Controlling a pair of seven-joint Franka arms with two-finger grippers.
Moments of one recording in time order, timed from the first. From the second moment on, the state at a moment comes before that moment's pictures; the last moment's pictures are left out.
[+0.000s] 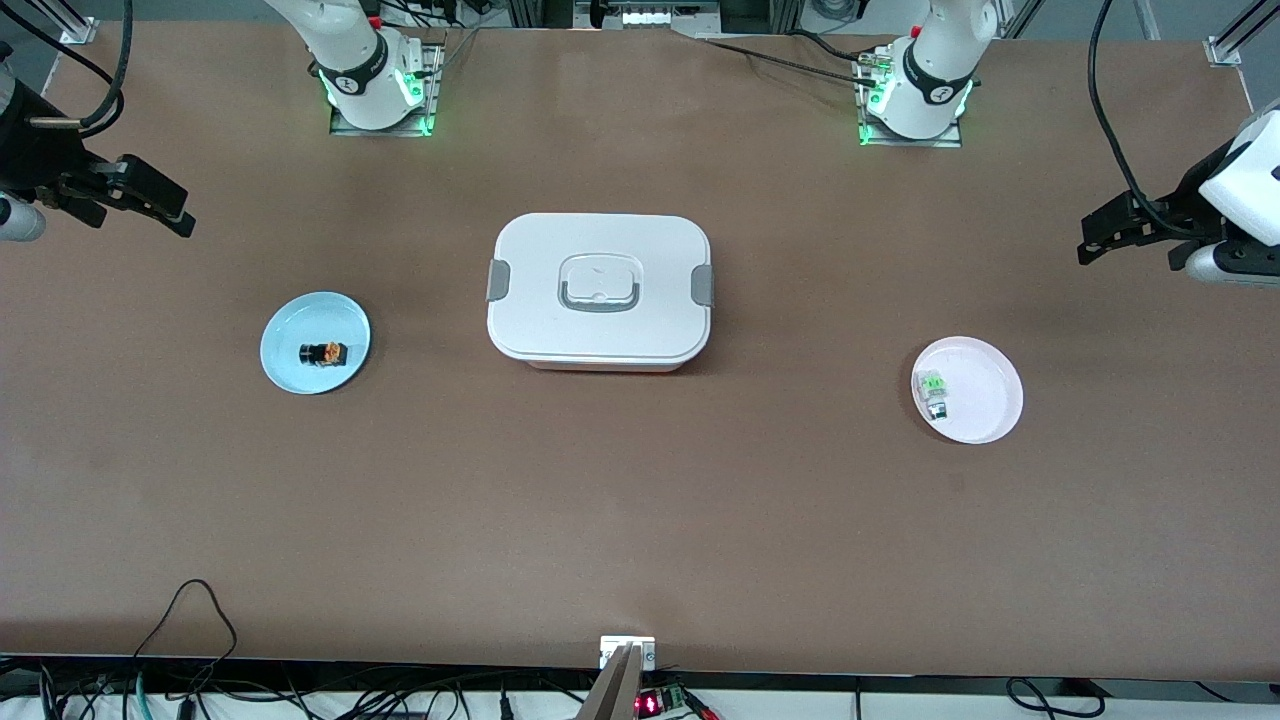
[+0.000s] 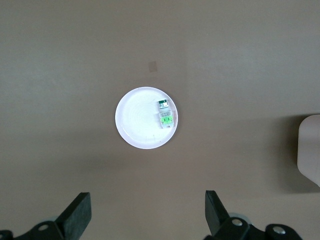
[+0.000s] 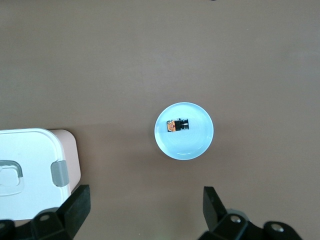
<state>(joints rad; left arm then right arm) 0.22 0.03 -0.25 -1.56 0.00 1.57 0.02 -0.03 0.01 0.11 -1.50 0.00 1.52 0.19</state>
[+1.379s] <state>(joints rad) 0.22 0.03 -0.25 -1.56 0.00 1.57 0.02 -0.04 0.13 0.09 -2.00 -0.03 2.05 0.04</state>
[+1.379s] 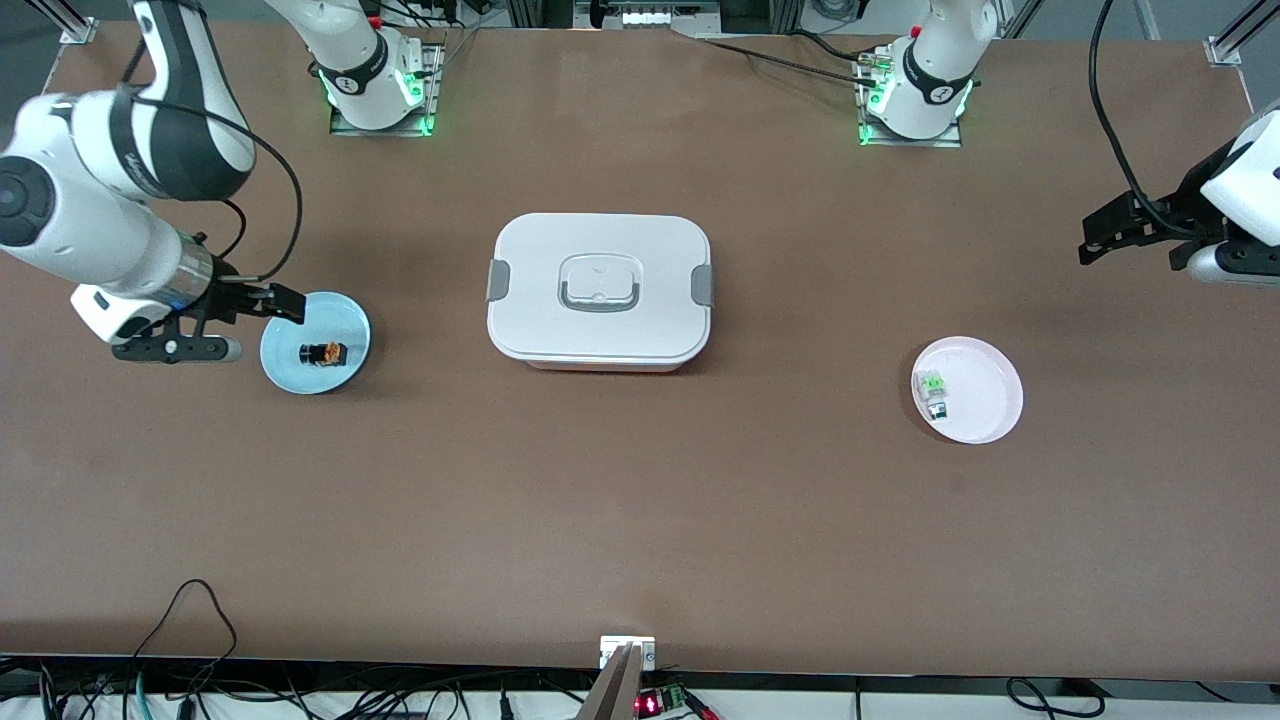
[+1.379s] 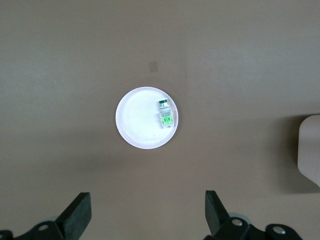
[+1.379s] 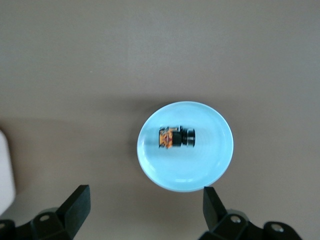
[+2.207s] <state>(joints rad) 0.22 0.03 -0.25 -1.56 0.00 1.57 0.02 -0.05 0.37 0.02 -2.19 -0.03 2.50 -0.13</state>
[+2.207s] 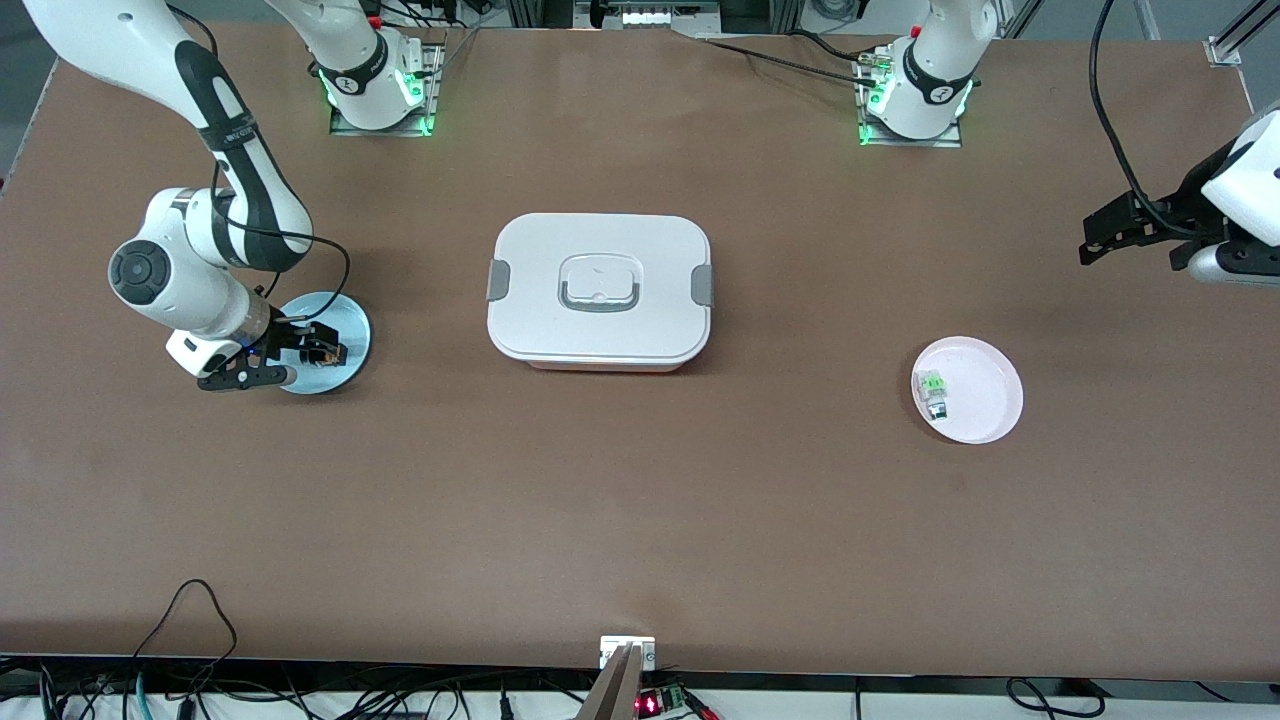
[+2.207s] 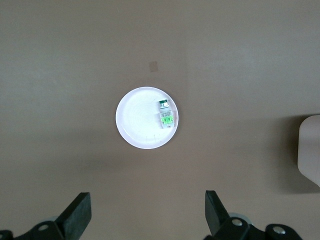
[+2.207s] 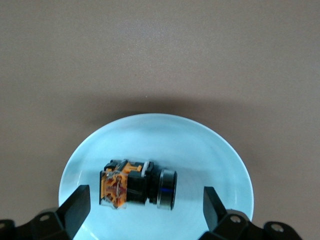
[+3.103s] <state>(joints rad) 0.22 0.03 -0.25 -1.55 -0.01 1.57 0.02 -0.05 0.44 0.02 -2.19 -0.01 2.53 -0.08</state>
